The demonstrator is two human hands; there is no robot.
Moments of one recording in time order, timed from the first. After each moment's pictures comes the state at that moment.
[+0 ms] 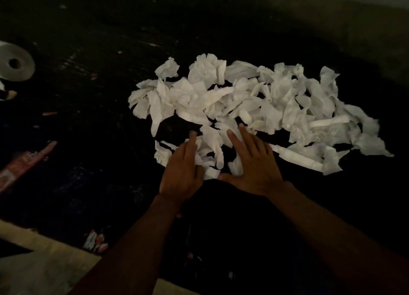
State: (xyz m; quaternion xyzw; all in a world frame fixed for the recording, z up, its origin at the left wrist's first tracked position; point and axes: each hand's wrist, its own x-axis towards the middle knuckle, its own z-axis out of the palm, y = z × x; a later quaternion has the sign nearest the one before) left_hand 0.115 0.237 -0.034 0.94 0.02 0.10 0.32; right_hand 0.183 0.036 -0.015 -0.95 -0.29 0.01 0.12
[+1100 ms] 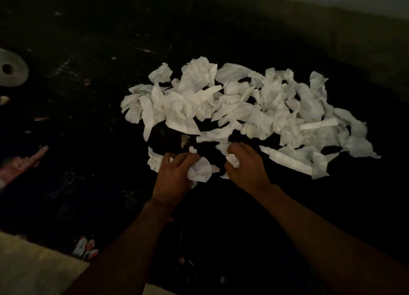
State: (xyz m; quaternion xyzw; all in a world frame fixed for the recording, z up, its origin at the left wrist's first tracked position) left_hand 0.117 0.237 -0.029 0.96 -0.06 0.16 0.23; right_hand 0.192 0.039 -0.030 -0.89 -0.26 -0.06 0.38
